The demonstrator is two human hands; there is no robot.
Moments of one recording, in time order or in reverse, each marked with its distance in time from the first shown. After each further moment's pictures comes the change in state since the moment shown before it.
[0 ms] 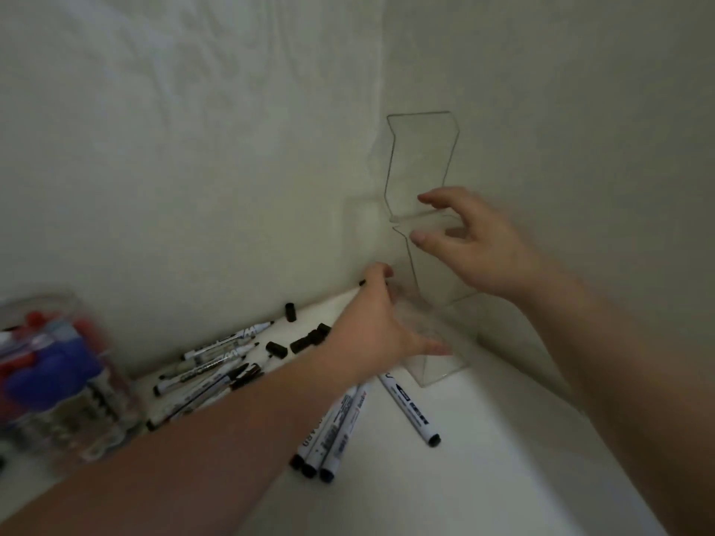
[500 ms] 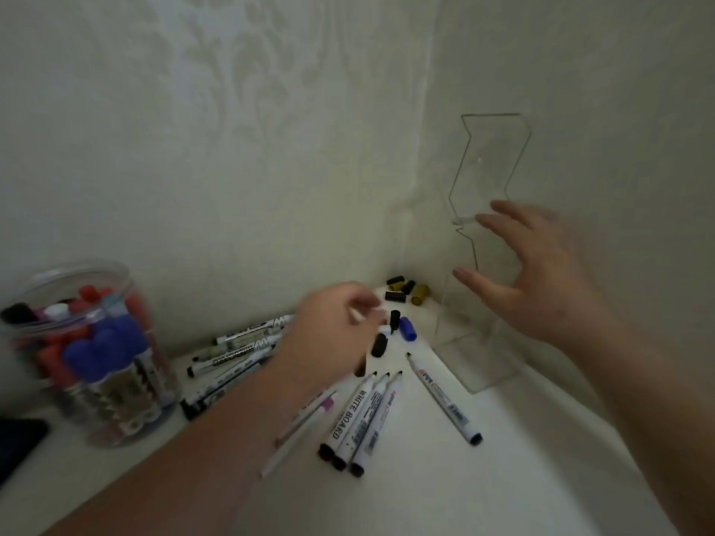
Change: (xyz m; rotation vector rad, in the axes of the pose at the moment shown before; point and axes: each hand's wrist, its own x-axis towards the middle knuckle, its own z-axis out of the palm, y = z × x) left_hand -0.055 -0.020 -0.065 0.114 0.261 0.015; right_hand -0.034 0.001 0.001 -0.477 0.092 -0.106
